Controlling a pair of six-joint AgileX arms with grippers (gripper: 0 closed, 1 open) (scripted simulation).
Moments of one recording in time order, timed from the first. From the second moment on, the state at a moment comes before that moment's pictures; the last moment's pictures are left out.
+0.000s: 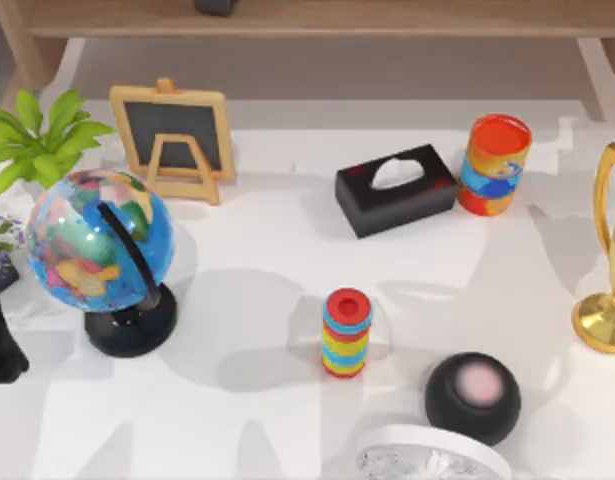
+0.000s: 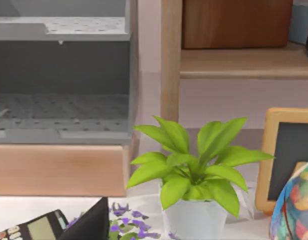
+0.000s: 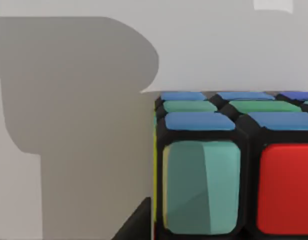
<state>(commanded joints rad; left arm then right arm) 0.00 0.00 0.00 0.00 0.00 0.00 -0.36 2.48 2.25 -1.15 0.01 0.01</state>
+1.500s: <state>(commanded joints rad) 0.00 0.00 0.00 0.00 0.00 0.00 -0.36 2.49 2.40 -1.28 0.01 0.01</state>
